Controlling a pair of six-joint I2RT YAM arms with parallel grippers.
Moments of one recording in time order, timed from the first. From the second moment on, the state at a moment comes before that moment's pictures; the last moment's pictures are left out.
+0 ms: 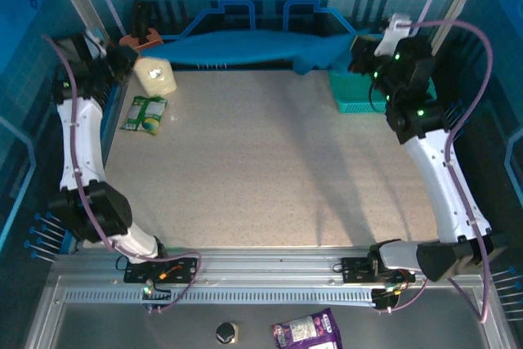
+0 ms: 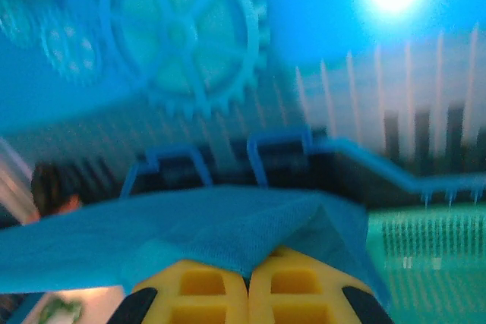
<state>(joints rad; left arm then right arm) 0.36 1.55 1.66 -0.59 0.57 -0.81 0.22 1.29 1.53 -0.36 -0.01 0.30</state>
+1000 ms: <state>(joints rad) 0.42 1.01 0.63 -0.75 0.27 -0.78 0.47 0.90 0.62 -0.93 -0.07 0.76</state>
